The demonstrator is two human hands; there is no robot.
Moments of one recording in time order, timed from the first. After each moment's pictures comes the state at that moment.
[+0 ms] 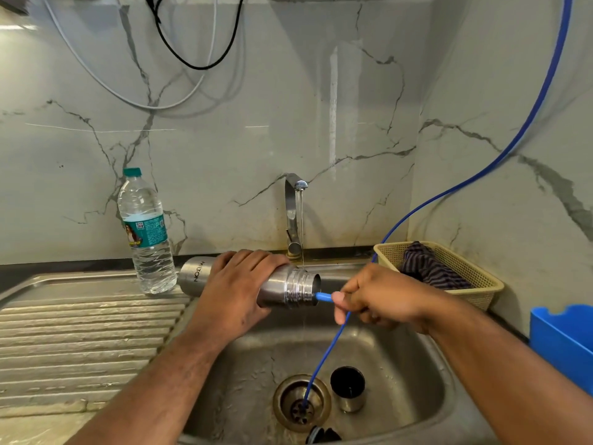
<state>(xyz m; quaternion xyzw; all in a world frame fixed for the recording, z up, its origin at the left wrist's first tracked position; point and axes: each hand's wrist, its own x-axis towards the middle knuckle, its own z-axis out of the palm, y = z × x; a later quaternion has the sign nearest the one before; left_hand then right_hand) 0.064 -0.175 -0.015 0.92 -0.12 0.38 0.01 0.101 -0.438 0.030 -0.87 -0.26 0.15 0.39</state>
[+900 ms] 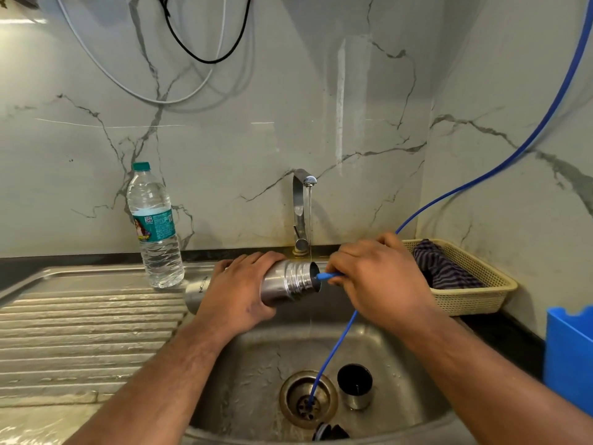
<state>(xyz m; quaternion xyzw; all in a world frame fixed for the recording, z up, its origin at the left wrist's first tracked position) 0.062 -0.168 -0.015 0.95 -0.06 0.29 0.07 0.093 -0.413 0.023 -0.85 -0.37 -0.37 0.02</state>
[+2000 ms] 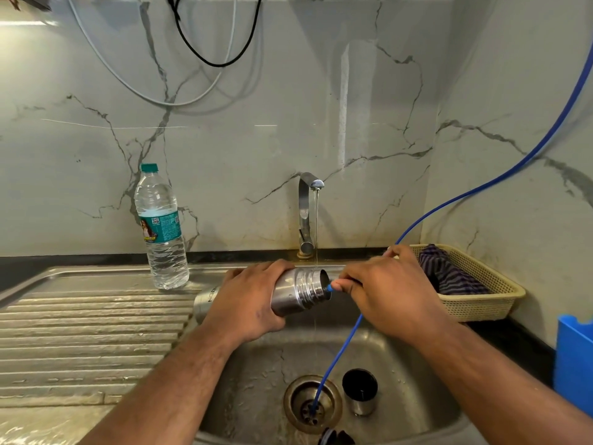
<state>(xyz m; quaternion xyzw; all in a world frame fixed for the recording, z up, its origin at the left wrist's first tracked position) 0.058 -0.173 -0.015 0.97 -0.05 0.24 0.08 0.088 -0.412 0.021 -0.90 -0.32 -0.29 0.04</state>
